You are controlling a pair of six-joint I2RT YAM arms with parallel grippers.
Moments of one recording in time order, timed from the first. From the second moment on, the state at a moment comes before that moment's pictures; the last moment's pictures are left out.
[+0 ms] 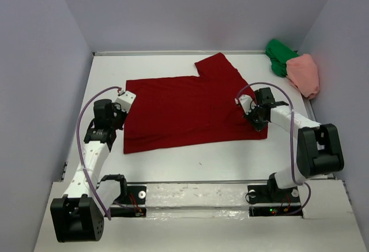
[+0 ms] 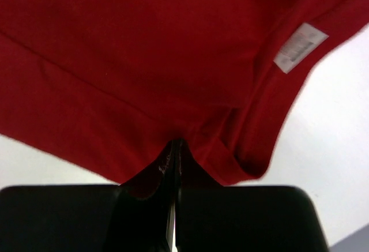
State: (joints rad) left arm 0.01 0.92 0.60 -0.29 0.06 0.50; right arm 0.14 1.48 0.85 -0.53 -0.08 -0.60
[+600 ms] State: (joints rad) left arm 0.01 0.93 0.60 -0.29 0.06 0.50; right arm 0.12 1.35 0.59 -0.25 -0.05 -0.68
